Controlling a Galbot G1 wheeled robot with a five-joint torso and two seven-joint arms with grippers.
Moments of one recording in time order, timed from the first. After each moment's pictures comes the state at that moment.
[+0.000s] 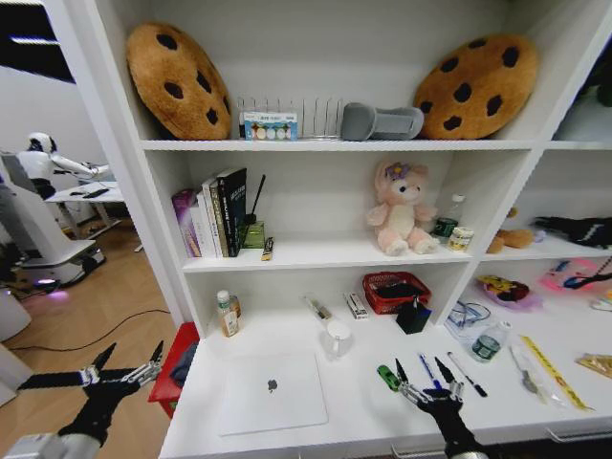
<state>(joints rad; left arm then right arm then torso) 1.97 -1.36 -1.07 -2.40 -0.45 0.13 0.10 -1.97 1.37 0.77 2.16 0.30 0.29 -0.10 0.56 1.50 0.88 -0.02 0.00</state>
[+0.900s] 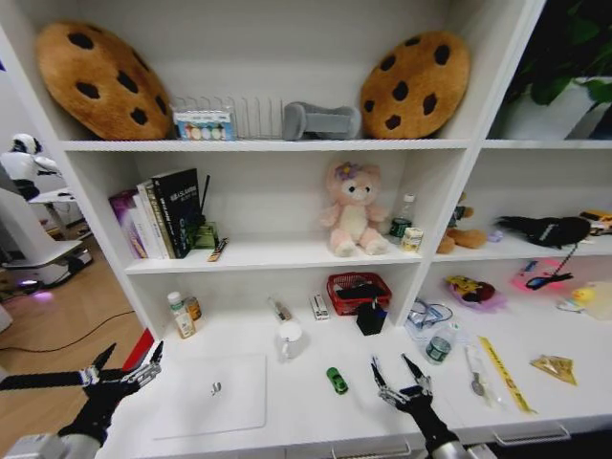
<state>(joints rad) 1.97 -1.36 -1.07 -2.40 -0.45 0.13 0.10 -1.79 1.26 0.64 2.00 0.36 0.21 -0.32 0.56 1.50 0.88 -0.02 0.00</state>
